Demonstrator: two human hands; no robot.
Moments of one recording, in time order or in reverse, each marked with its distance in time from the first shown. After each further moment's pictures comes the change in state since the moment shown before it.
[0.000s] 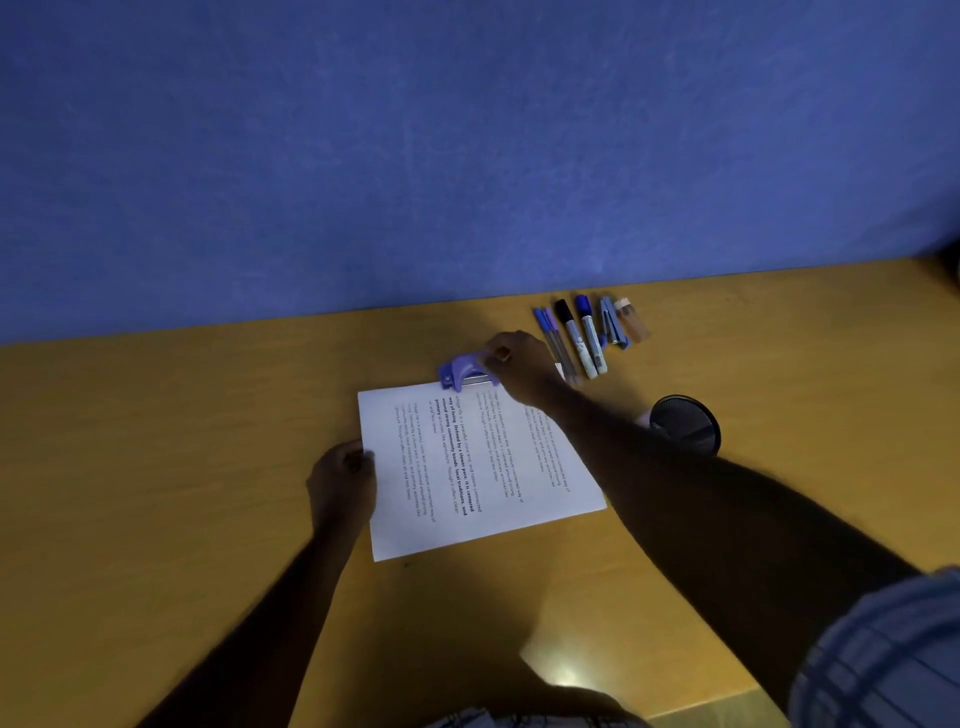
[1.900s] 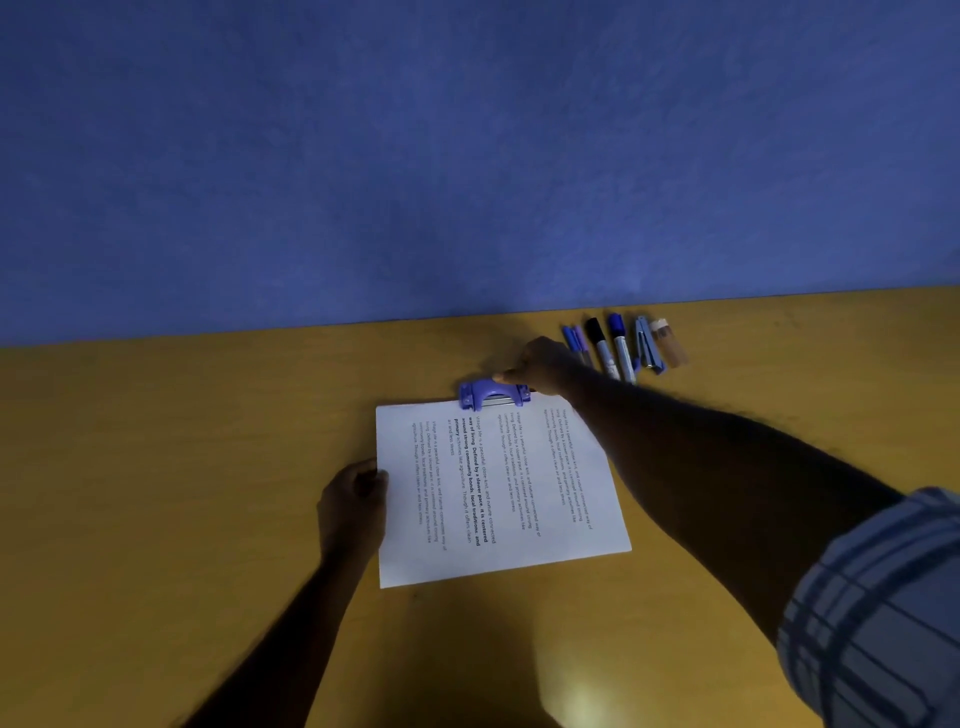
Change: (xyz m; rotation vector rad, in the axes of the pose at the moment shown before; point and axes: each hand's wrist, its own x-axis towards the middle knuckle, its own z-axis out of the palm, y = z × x) left_hand 0.003 -0.009 0.008 -0.040 -0.003 -0.057; right_hand 0.057 0.004 -0.011 -0.311 -0.402 0.231
